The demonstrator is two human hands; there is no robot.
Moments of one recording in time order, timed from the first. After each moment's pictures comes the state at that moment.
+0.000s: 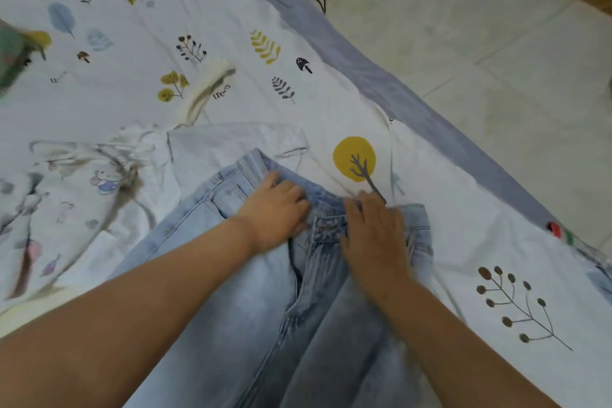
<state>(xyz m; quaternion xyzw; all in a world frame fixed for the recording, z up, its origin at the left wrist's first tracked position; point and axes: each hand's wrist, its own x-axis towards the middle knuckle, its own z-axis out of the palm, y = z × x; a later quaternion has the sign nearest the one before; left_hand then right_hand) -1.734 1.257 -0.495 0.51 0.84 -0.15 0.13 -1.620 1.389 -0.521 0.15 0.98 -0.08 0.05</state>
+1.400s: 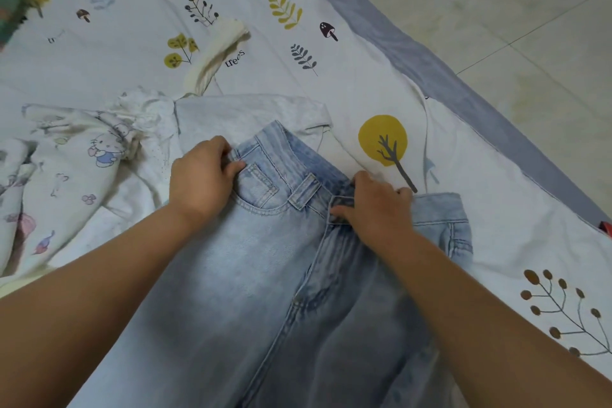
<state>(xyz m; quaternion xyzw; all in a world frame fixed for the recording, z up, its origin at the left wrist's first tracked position) -1.777 1.175 -0.522 0.11 0.98 0.17 0.01 -1.674 1.387 -0.548 0.18 0.96 -0.16 0.13</state>
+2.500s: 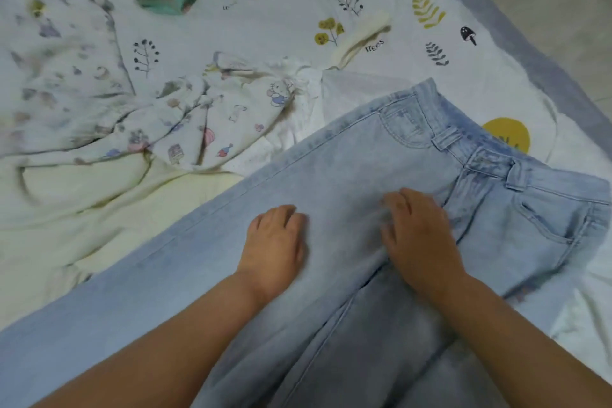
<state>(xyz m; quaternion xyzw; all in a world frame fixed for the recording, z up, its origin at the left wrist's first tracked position) -1.603 1.049 -0.506 0.14 0.97 0.11 0.14 -1.601 1.265 -0.504 -0.04 0.99 -0.15 0.02</state>
